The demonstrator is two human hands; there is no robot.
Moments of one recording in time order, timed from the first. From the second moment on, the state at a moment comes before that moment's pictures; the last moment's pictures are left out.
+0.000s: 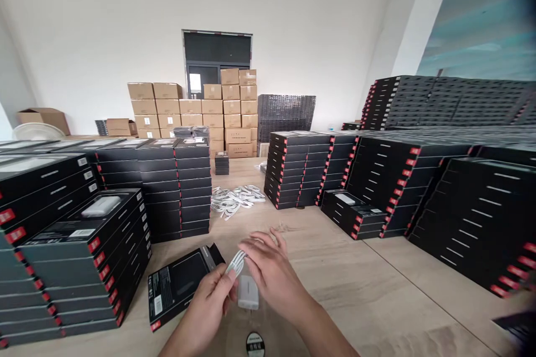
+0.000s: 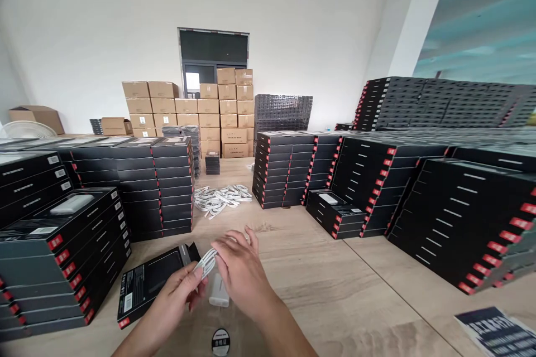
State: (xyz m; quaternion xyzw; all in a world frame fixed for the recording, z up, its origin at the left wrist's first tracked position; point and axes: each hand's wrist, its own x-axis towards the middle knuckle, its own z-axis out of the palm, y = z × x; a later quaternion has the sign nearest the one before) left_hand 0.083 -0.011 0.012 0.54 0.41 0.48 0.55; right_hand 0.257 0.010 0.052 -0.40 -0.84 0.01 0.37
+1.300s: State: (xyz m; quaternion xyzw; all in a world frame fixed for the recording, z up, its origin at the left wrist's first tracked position) left_hand 0.085 -0.011 0.022 0.42 0.38 0.54 0.62; right_hand 0.228 0.003 0.045 -0.49 -0.62 0.30 0.53
